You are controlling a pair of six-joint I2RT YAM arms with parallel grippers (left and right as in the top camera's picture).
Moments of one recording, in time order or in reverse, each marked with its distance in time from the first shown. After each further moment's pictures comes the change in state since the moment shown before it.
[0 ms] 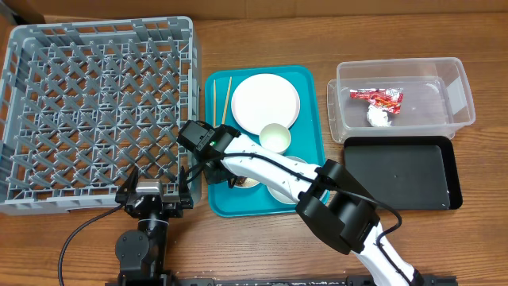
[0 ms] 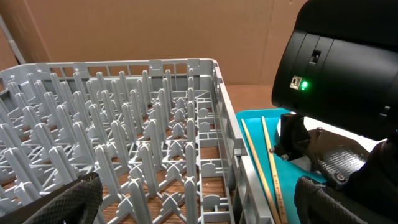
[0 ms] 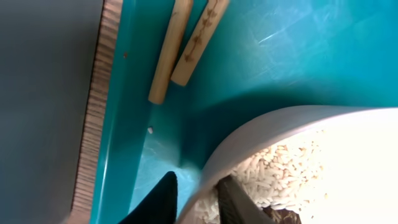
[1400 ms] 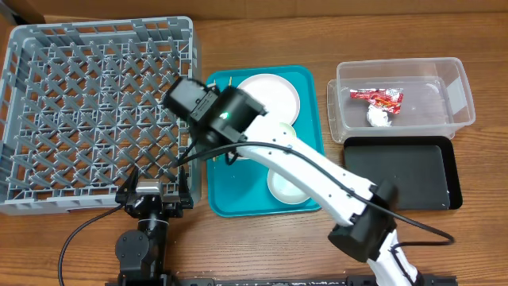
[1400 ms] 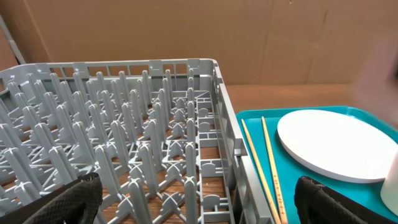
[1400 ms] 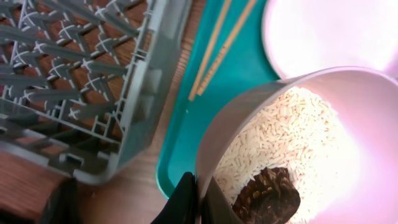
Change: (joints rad) left arm 0.000 0.000 0.000 0.000 0.000 0.000; right arm -0.014 -0.114 0.508 -0.463 0.033 -0.046
